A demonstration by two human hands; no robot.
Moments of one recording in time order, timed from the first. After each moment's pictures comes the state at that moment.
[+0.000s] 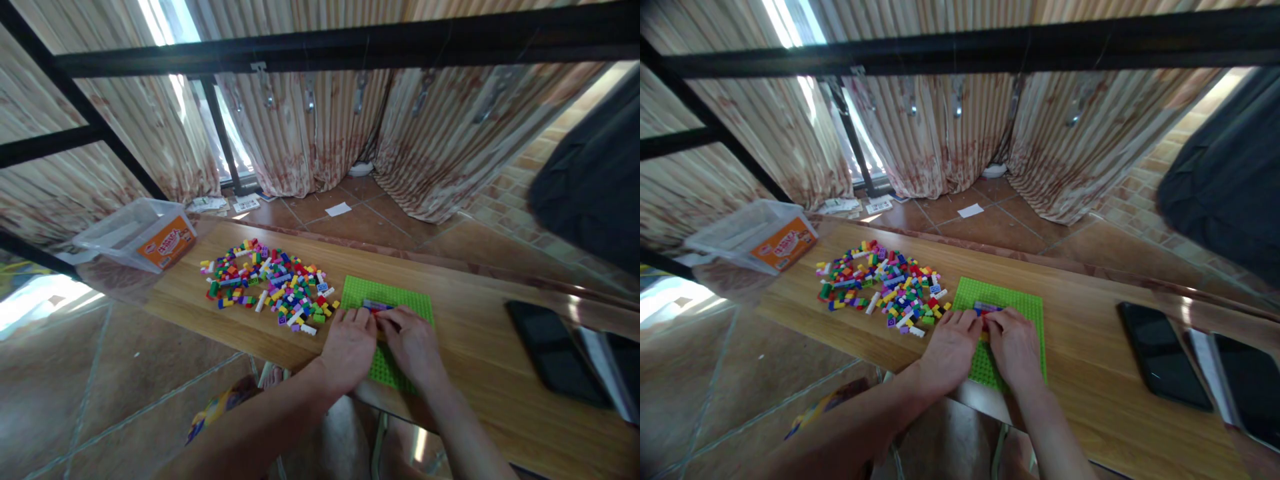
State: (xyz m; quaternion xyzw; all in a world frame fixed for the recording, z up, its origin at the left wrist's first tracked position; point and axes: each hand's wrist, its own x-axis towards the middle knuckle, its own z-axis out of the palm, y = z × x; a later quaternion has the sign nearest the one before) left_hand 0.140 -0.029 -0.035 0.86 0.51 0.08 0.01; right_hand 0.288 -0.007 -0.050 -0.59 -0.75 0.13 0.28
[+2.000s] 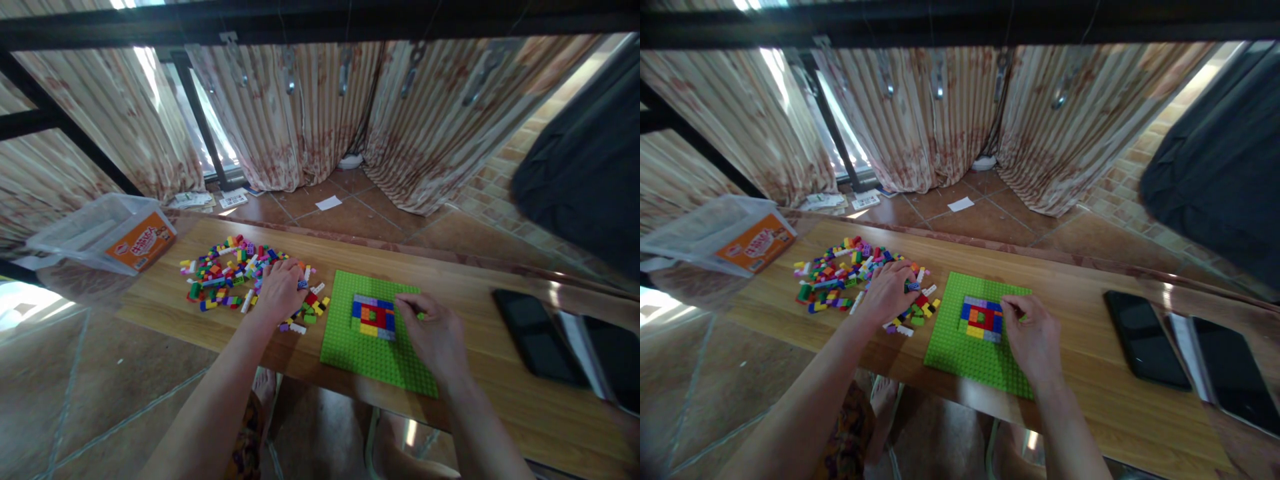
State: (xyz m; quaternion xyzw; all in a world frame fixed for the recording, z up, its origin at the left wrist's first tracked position) left_hand 0.041 0.034 -0.019 0.76 0.64 0.13 0.04; right_hand 0.317 -0.003 -0.035 -0.65 -0.65 0.13 0.38
